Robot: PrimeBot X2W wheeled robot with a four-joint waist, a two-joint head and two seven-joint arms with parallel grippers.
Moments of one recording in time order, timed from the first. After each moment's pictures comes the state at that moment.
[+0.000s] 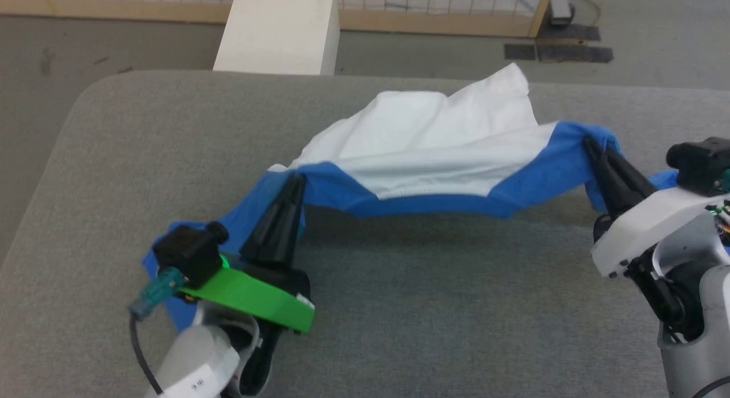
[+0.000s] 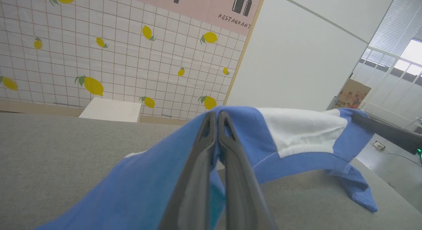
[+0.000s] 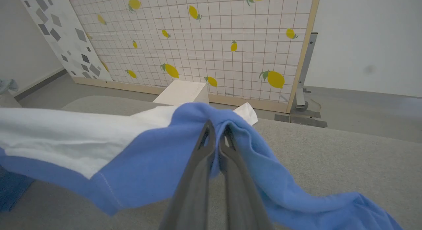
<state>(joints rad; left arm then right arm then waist) -0.17 0.16 -0.31 -0.10 -0.50 -0.08 -0.11 -0.28 -0.19 0.00 -0.06 0.32 0.13 0.35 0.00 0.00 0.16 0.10</state>
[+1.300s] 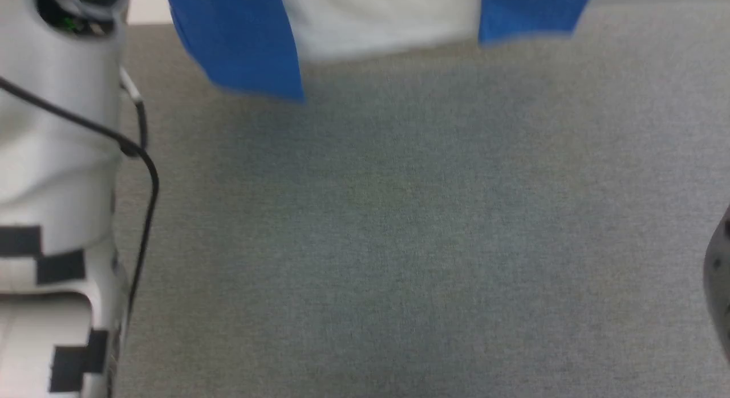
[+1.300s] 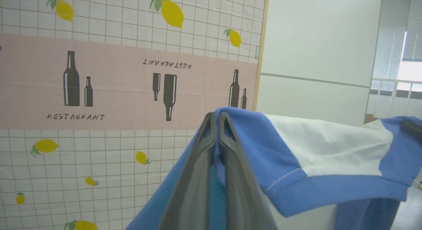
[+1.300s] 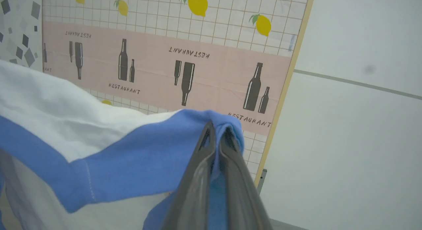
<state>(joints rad) -1.21 0.23 -0.19 0.16 -0.51 -0.01 0.16 -1.26 -0.16 0.07 0.25 0.15 0.13 0.31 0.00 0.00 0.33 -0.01</state>
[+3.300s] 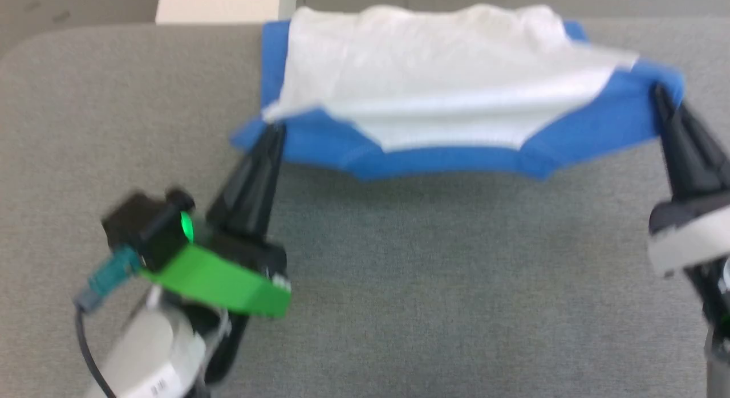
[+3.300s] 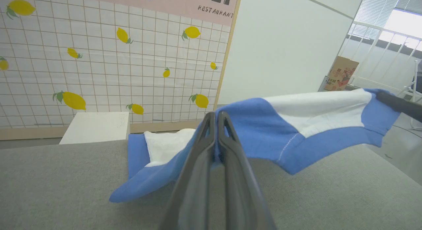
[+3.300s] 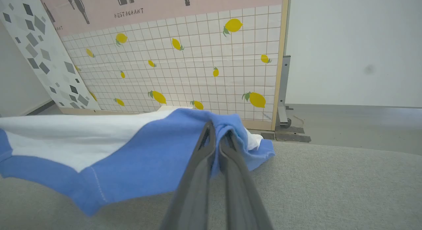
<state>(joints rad) -0.27 0.34 -0.37 -0.34 -0.54 0.06 -0.04 -0.24 -0.18 -0.10 -0.37 0.36 0.13 0.34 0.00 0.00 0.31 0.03</state>
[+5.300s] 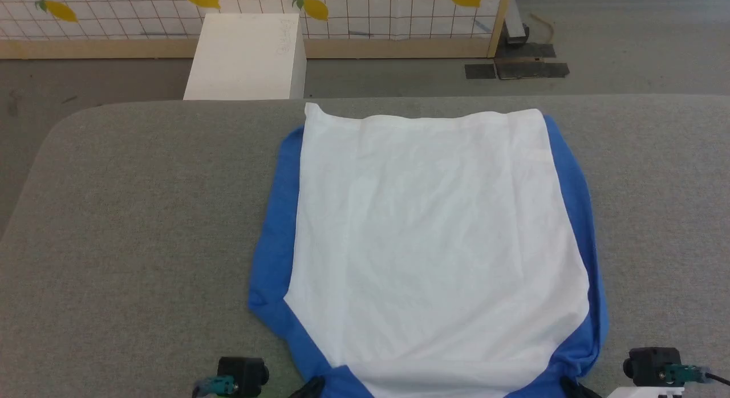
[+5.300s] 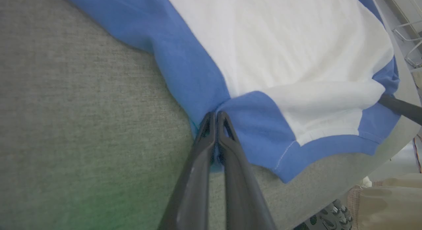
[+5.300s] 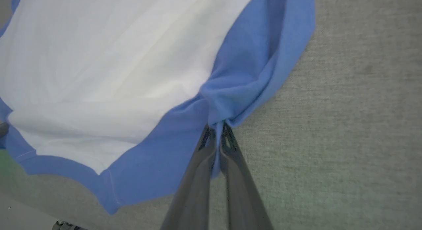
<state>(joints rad) 0.08 0.32 -0.54 0.10 -0.74 0.01 0.13 0.24 -0.13 -0.02 0.02 0.41 0.13 0.44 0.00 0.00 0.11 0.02</state>
